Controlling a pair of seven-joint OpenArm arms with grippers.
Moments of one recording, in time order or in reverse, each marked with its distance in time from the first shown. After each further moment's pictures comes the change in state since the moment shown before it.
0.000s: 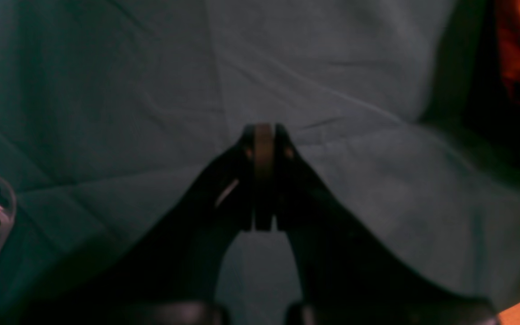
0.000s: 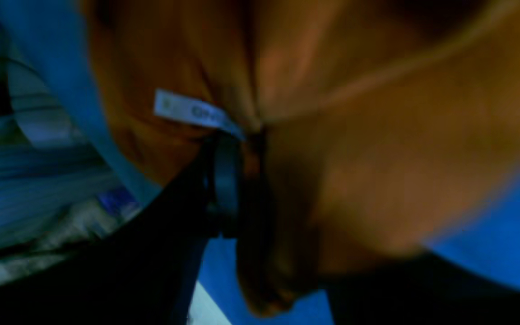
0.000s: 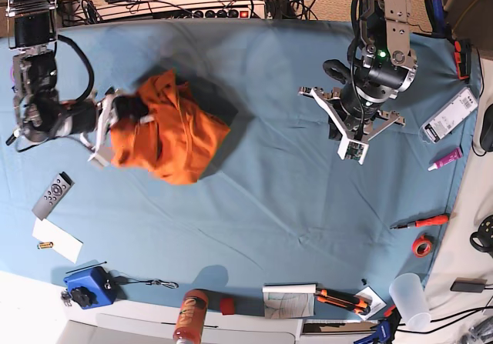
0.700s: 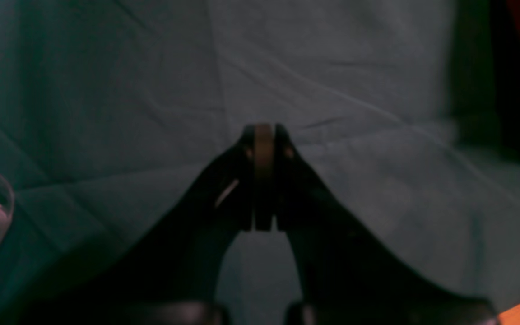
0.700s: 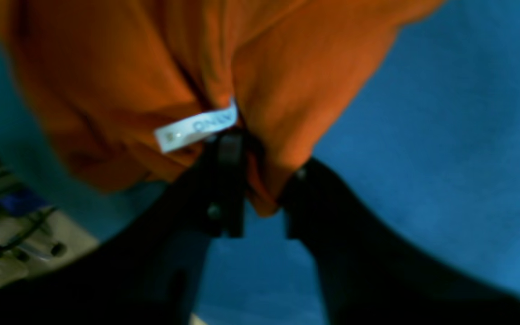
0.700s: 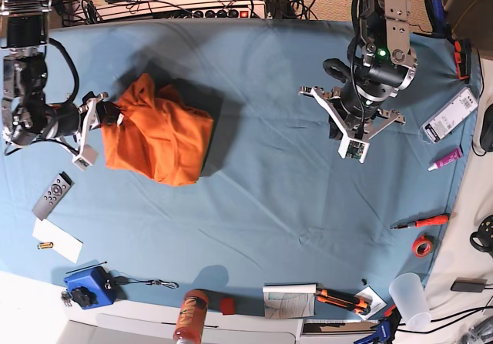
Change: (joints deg) left arm 0.5 0.0 0.0 0.0 0.0 0.0 -0.7; right arm 0.5 0.4 3.0 0.0 -20.3 0.2 0.3
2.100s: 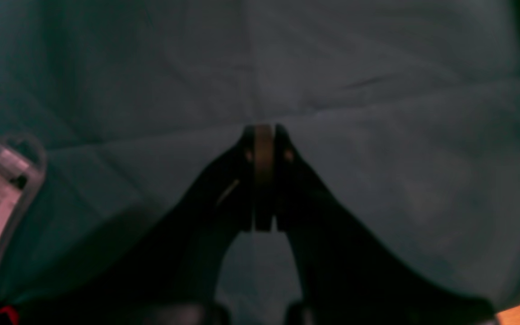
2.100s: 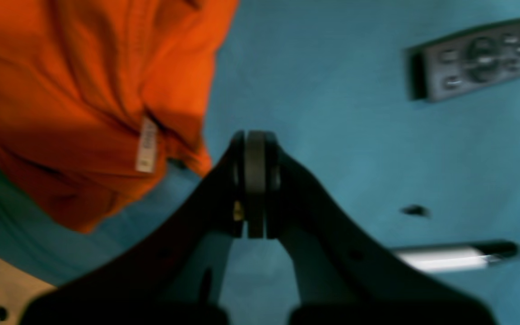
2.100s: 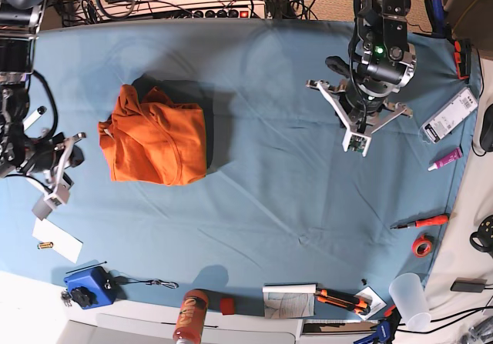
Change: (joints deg) left arm 1.1 0.0 -0.1 0.0 6.5 0.0 4.0; right arm 9.9 2.3 1.4 0.0 -6.3 -5.2 -0.2
